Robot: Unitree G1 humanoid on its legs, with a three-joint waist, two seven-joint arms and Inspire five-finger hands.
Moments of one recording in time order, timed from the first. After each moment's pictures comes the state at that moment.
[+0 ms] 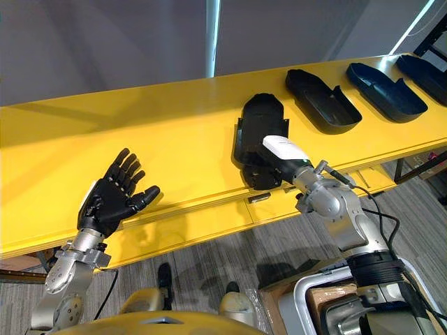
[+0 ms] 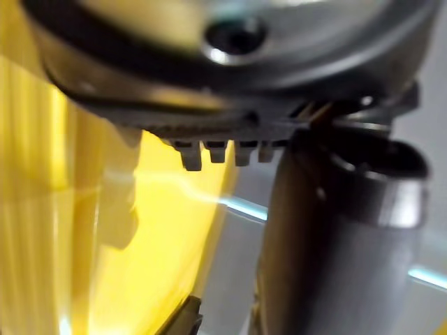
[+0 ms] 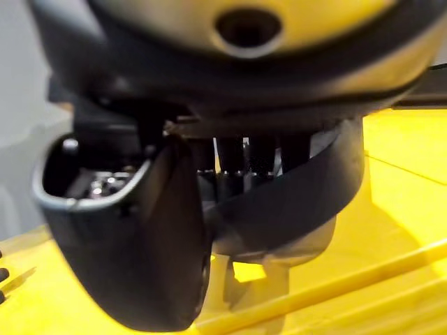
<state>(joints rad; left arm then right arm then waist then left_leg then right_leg) 0.33 0.25 -0.03 -0.19 -0.55 -0.16 -0.19 -0.20 -0.77 0.10 0.10 -0.46 -0.26 0.26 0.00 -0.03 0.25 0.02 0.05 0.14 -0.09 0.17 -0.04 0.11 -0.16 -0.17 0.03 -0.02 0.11</state>
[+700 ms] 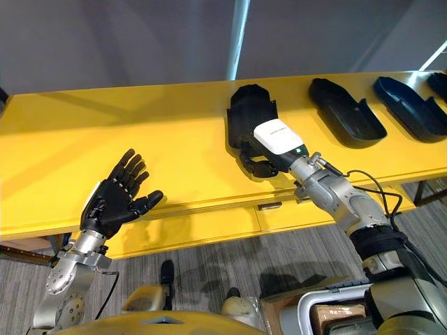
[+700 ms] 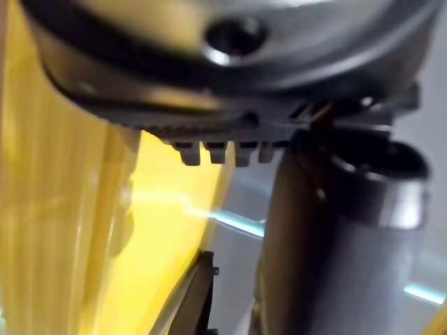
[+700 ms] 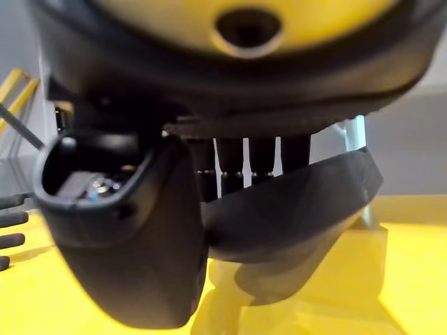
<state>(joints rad) 0.31 0.26 -0.05 -0.13 -0.55 -0.23 -0.27 -0.46 -0.88 0.34 0.40 -0.66 -0.54 -0.17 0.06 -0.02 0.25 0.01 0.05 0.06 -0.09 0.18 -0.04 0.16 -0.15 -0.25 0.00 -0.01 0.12</state>
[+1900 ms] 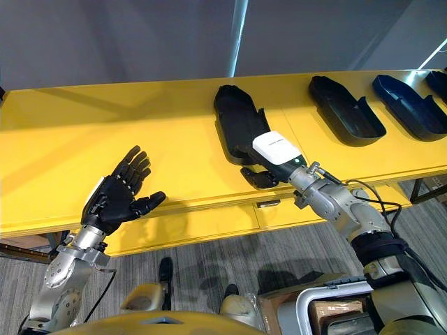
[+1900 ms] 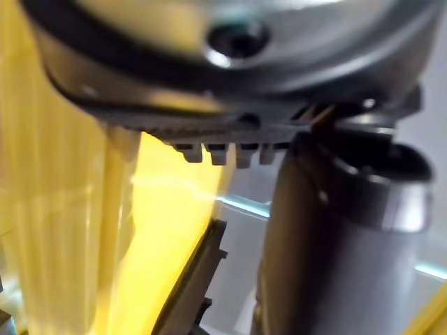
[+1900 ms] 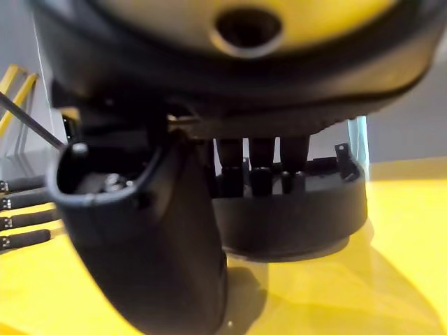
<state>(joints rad) 0.27 0.36 -0.10 -0.11 -0.59 -0.26 -0.27 -0.37 -0.88 0.33 0.42 -0.64 -0.61 -0.16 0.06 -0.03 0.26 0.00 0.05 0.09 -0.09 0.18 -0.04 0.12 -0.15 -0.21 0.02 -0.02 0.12</state>
